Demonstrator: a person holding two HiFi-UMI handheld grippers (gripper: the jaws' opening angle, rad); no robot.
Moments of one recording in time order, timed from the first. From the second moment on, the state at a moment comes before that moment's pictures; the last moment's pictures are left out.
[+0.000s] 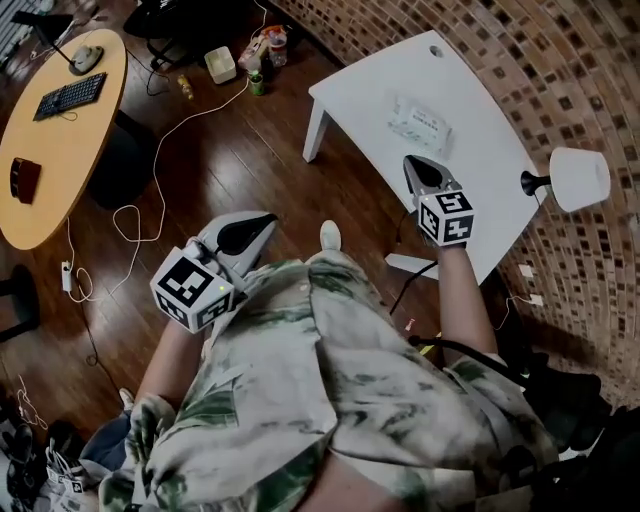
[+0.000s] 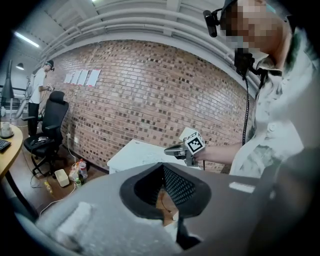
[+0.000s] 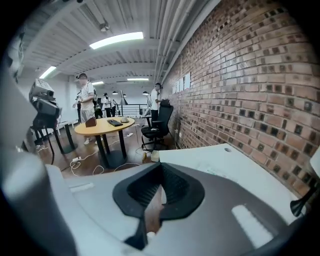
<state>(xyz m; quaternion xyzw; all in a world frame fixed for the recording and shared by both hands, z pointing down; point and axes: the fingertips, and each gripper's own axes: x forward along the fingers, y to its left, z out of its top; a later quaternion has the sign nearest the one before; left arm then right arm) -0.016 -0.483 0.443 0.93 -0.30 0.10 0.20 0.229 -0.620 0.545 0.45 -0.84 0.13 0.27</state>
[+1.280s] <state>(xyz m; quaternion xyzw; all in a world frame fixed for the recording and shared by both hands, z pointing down) 0.119 -0.172 0.443 0.96 -0.15 0.15 0.18 0.231 -0.132 0.448 0.45 -0.87 0.14 0.12</state>
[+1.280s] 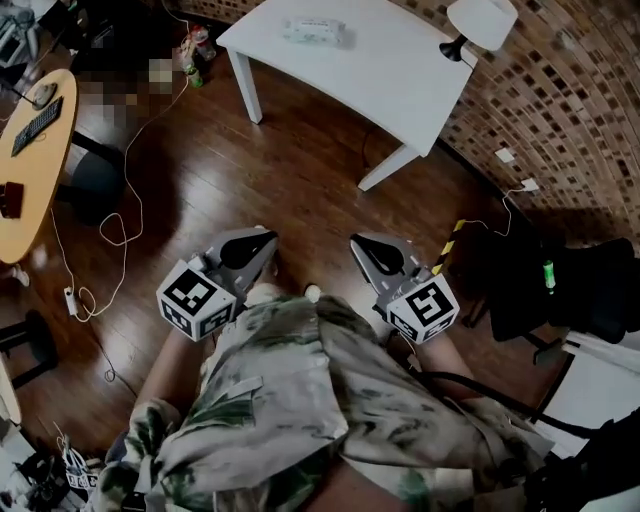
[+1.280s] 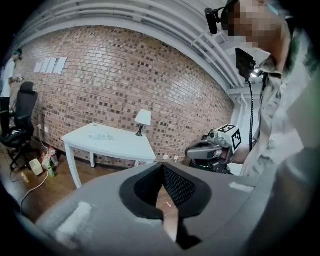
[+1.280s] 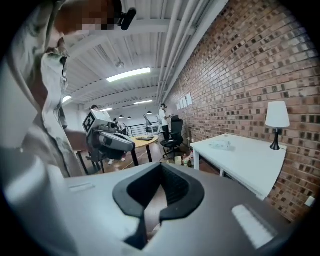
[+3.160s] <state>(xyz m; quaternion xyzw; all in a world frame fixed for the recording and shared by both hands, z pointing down) -0.120 0.227 0.409 0.98 -0.03 0.12 0.13 -0.044 0.258 0.400 0.53 -0.84 0.09 0.12</state>
